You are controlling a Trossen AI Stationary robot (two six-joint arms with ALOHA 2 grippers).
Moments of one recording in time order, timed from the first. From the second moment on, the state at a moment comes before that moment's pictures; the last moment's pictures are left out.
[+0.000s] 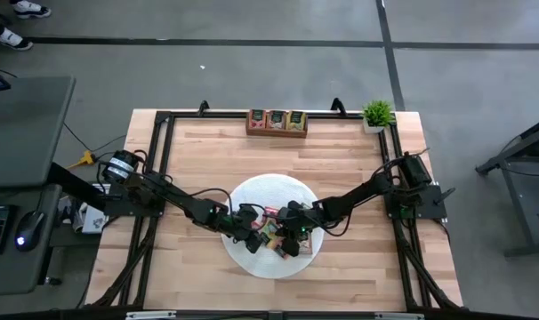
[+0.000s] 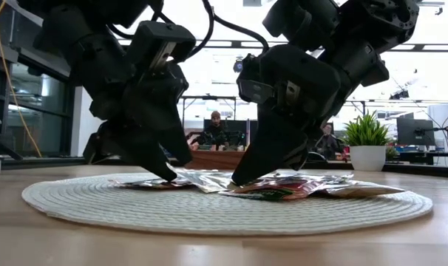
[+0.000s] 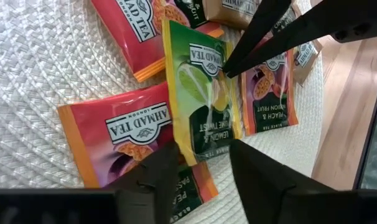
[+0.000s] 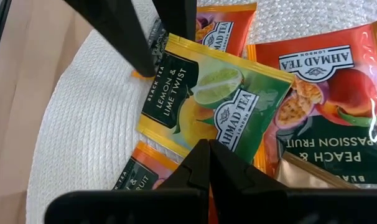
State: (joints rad) left arm -0.37 1.76 0.84 0.11 -0.15 -1.18; right arm 0.27 1.94 0.92 0.27 0.02 0.57
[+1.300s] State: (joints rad) left arm -0.37 1.61 0.84 0.04 -0.19 -0.75; right arm 0.26 1.60 0.92 0.19 -0.01 0.42
